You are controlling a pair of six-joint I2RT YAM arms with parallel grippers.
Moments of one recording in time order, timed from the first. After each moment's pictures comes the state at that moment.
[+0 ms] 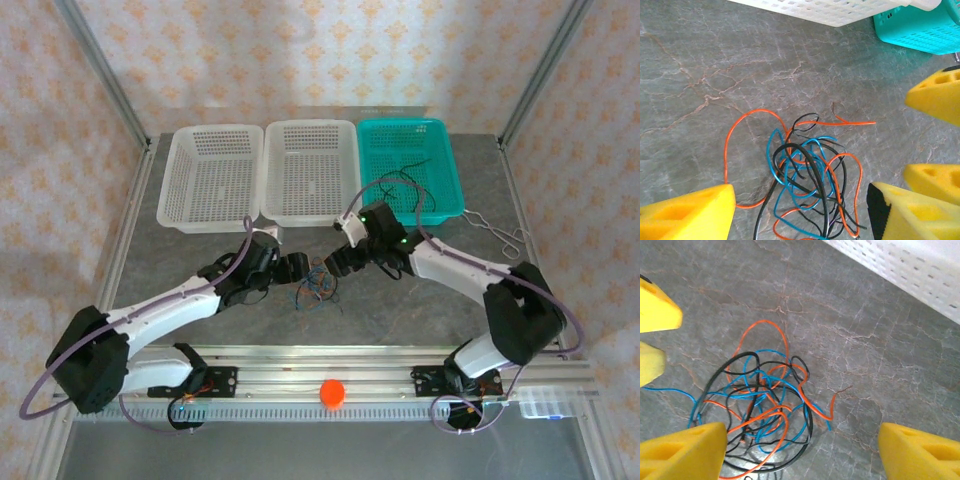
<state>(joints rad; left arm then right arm) -0.64 1.22 0.63 -0.16 0.01 -0.79 0.62 1.51 0.90 -0.26 -0.36 -0.01</state>
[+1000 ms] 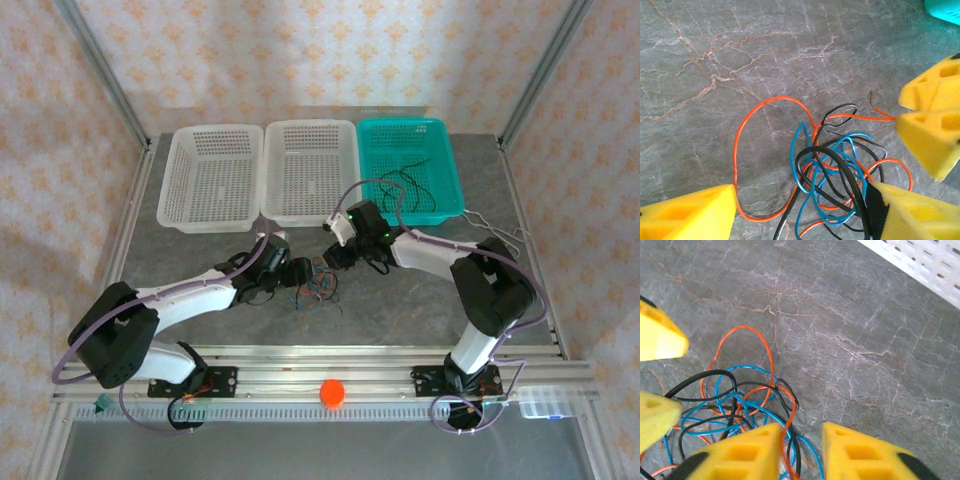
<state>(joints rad) -0.65 1.38 0.63 -0.11 0.01 -0.80 0.62 1.69 0.96 -0.18 -0.39 -0.05</state>
